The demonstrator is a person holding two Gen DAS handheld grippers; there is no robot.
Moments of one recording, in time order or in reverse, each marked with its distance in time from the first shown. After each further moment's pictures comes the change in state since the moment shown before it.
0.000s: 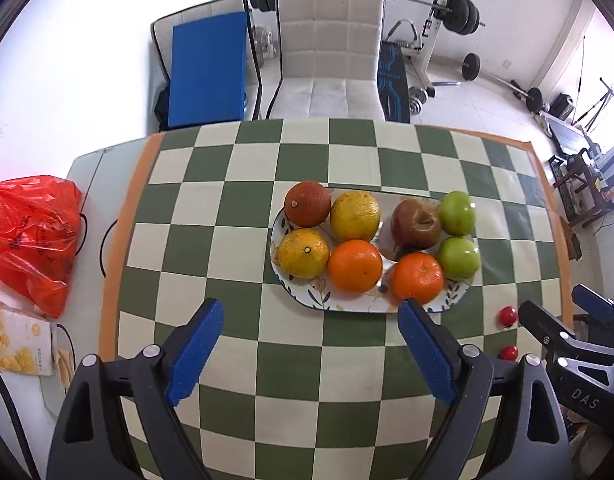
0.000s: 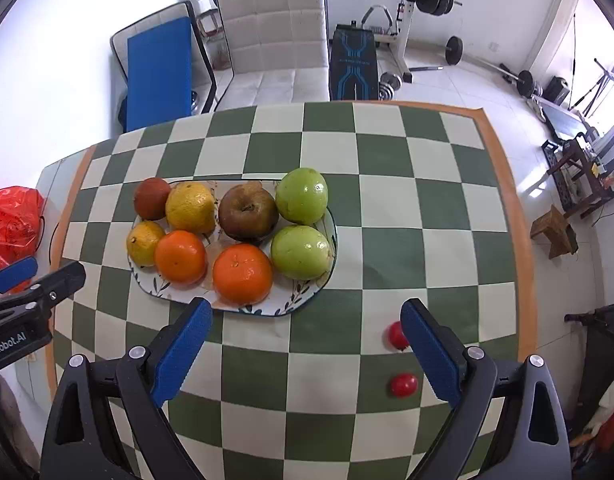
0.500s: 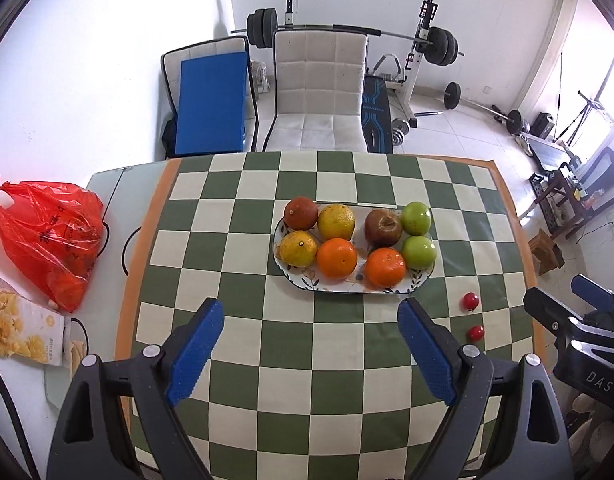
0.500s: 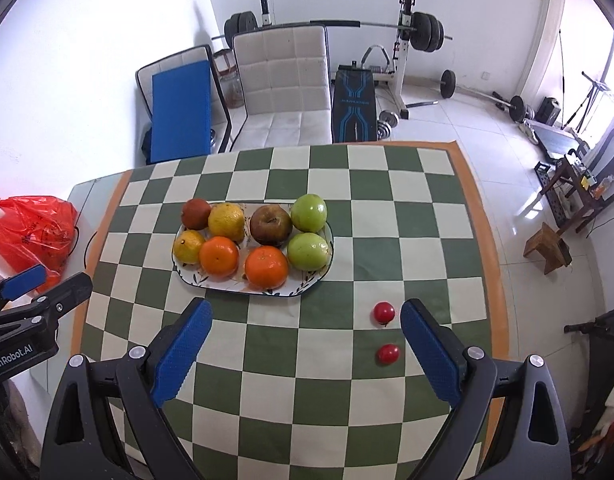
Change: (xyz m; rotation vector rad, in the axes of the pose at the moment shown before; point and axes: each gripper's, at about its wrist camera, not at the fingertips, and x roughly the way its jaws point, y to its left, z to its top) left arm -0.094 0.002 -0.044 0.007 -0.131 -0.038; right arm -0.117 0.002 -0.048 0.003 -0.151 0.018
